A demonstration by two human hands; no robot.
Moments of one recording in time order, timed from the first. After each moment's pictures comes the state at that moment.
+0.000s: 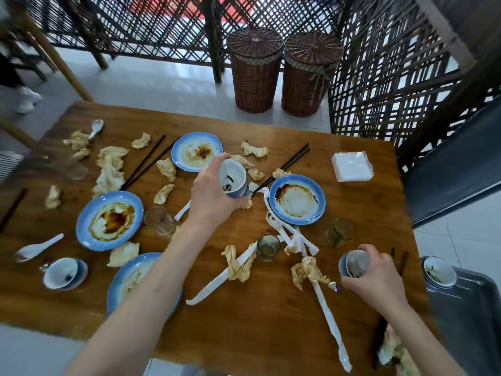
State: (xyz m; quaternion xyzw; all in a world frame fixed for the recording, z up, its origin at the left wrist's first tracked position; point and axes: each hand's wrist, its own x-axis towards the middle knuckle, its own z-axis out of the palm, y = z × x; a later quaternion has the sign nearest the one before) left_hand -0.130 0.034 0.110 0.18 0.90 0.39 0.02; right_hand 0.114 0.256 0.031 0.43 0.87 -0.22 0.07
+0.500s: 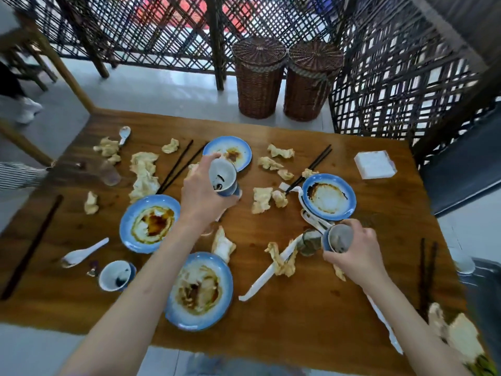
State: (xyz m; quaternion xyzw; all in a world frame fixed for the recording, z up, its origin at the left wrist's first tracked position) left_hand -0.178 -0.086 0.121 0.20 0.89 0.40 0.01; right_hand 0.035 0.140 0.055 0.41 0.87 -0.27 -0.02
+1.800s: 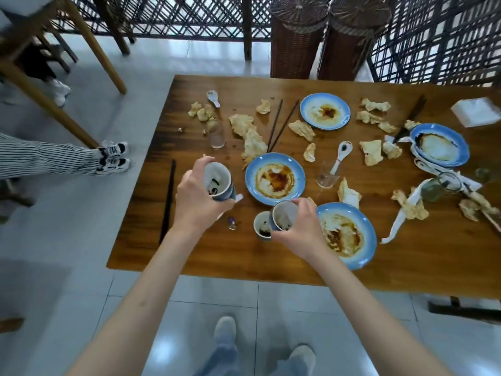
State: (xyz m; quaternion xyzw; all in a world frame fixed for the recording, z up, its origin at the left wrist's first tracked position) left_hand -0.260 -0.430 0.082 0.19 0.91 0.37 0.05; right_hand -0.124 -0.262 0.020 0.33 0.86 -0.40 -0.01
